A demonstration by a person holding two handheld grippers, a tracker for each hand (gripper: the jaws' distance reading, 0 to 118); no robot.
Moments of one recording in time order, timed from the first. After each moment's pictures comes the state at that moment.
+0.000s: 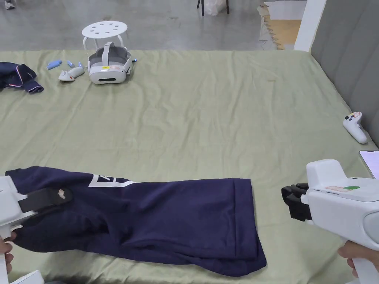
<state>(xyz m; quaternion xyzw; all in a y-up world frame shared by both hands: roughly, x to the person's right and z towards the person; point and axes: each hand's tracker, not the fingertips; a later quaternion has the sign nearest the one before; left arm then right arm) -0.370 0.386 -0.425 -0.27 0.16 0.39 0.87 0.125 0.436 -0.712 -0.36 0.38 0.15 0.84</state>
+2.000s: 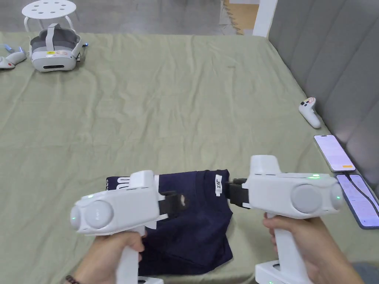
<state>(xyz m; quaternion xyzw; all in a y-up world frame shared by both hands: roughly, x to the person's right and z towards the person) -0.176 0.343 -0.601 -0.35 -0.04 0.38 0.86 0.084 0.375 -0.755 -0.47 0.38 0.01 0.80</state>
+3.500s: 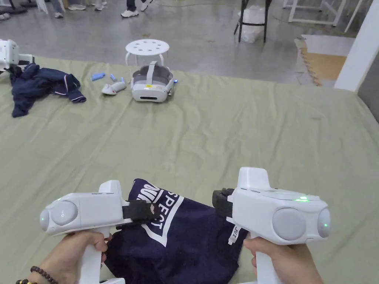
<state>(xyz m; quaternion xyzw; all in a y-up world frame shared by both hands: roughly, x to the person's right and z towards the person) -0.412 0.345 -0.510 -0.32 0.08 0.41 0.85 -0.117 0.438 -0.679 -0.36 0.48 0.03 0.80</state>
